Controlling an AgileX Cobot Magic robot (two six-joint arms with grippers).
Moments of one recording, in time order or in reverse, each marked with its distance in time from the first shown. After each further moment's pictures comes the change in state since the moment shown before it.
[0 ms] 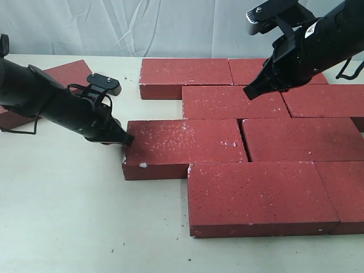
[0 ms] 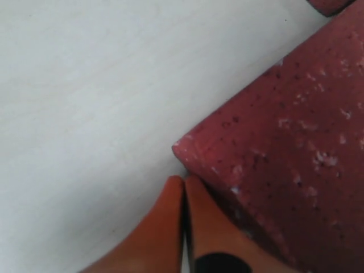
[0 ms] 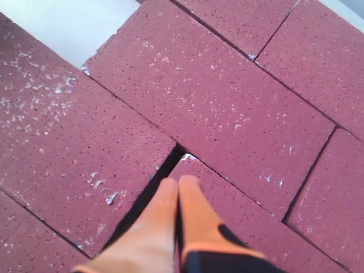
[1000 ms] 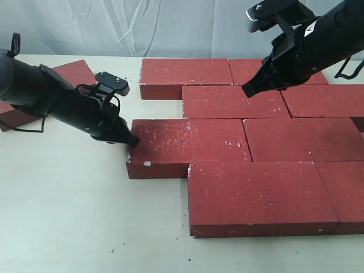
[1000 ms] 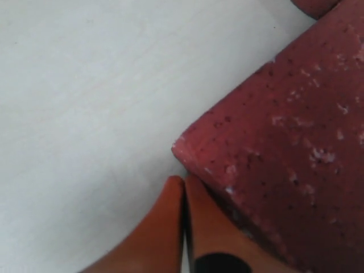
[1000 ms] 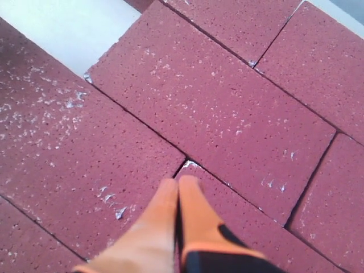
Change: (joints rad) left arm -0.039 0.006 -0.020 0.045 -0.037 -0.010; right arm 0.000 0.000 0.000 0.019 -0.016 0.000
